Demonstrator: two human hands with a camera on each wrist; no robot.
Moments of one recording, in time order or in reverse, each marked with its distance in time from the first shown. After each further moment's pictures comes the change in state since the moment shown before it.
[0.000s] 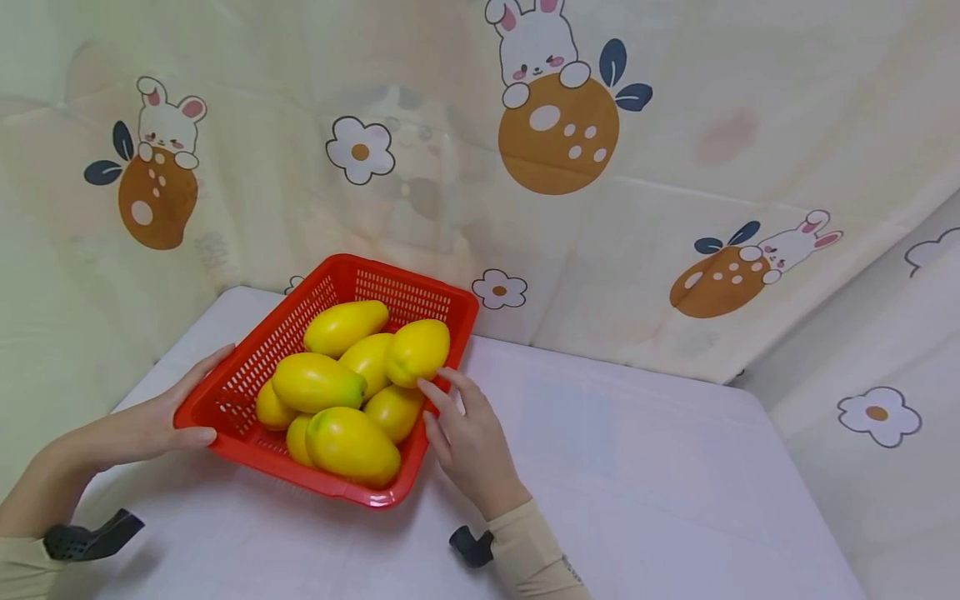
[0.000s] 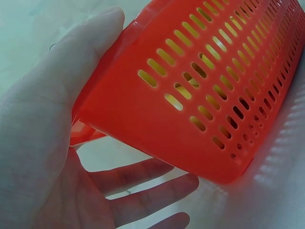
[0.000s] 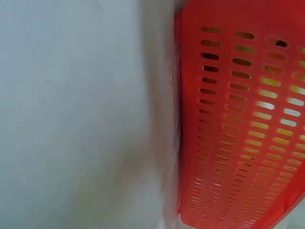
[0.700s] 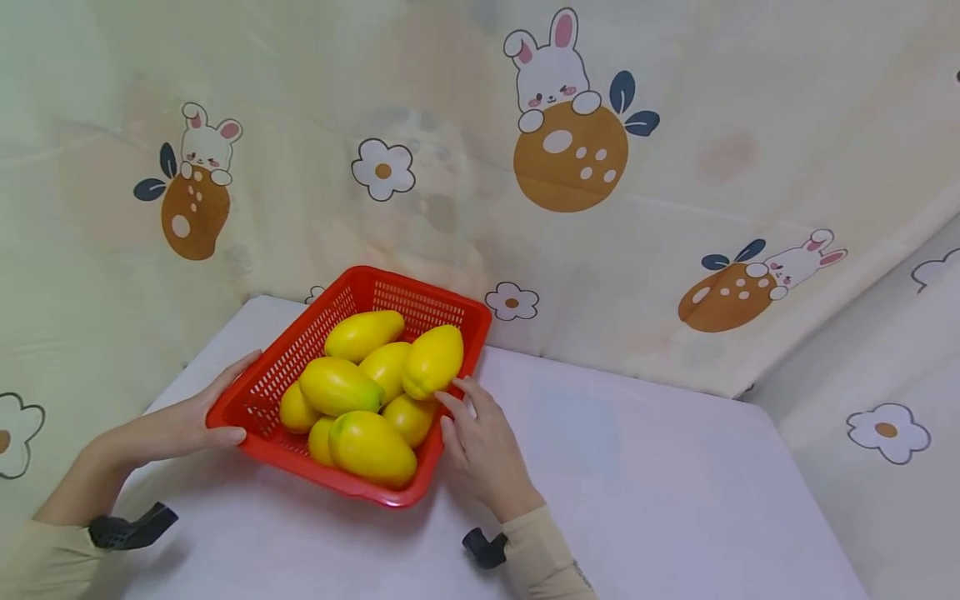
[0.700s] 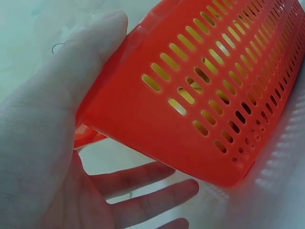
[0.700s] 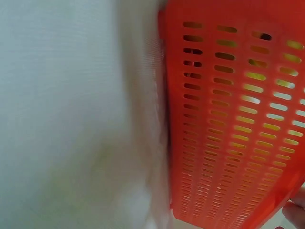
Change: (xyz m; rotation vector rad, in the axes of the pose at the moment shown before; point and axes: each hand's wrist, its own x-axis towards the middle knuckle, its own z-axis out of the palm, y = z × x) left_hand -0.005 0.001 -0.001 0.012 0.017 0.019; right_hand -0.001 -0.002 0.002 -0.008 -0.153 0.130
